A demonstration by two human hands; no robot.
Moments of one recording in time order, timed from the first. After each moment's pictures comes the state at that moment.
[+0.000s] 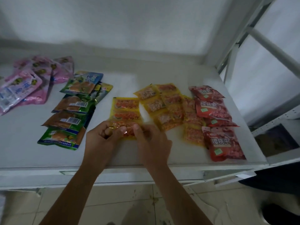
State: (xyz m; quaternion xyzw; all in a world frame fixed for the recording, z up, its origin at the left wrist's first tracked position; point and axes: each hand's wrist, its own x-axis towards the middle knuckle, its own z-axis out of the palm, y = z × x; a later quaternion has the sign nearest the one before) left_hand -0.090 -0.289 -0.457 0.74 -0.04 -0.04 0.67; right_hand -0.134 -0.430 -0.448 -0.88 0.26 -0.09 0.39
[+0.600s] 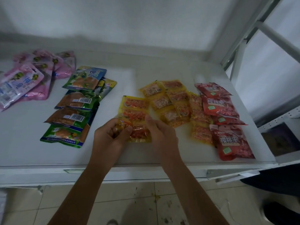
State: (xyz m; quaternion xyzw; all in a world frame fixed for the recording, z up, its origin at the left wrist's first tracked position) left_hand -0.088 -0.290 -0.462 0.73 -0.08 -0.02 0.68; right_hand -0.129 -0.439 -0.440 -0.80 0.26 -0.04 0.53
